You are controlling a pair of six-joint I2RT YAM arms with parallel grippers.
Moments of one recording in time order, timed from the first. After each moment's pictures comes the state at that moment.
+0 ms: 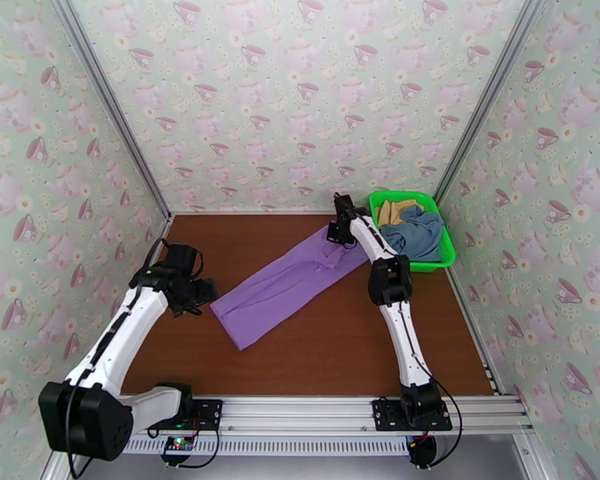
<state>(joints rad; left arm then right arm) -0.12 1.24 1.05 -1.05 -0.03 -0.59 0.22 2.77 2.69 -1.02 -0.10 0.39</state>
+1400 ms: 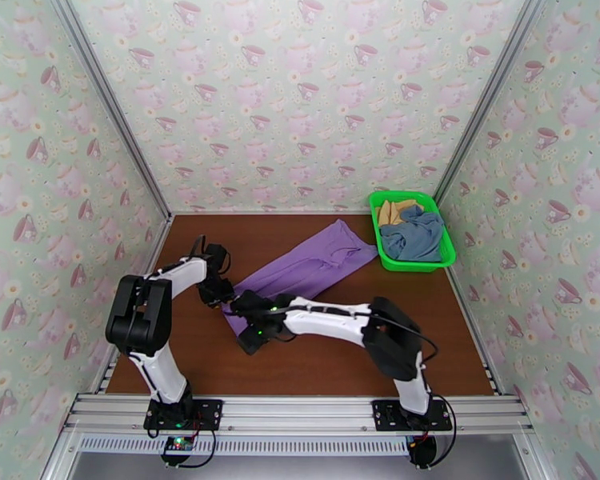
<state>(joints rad) -0.14 1.82 1.12 -0.76 0.06 -0.60 1.18 2.07 1.58 -0.67 0.00 0.24</state>
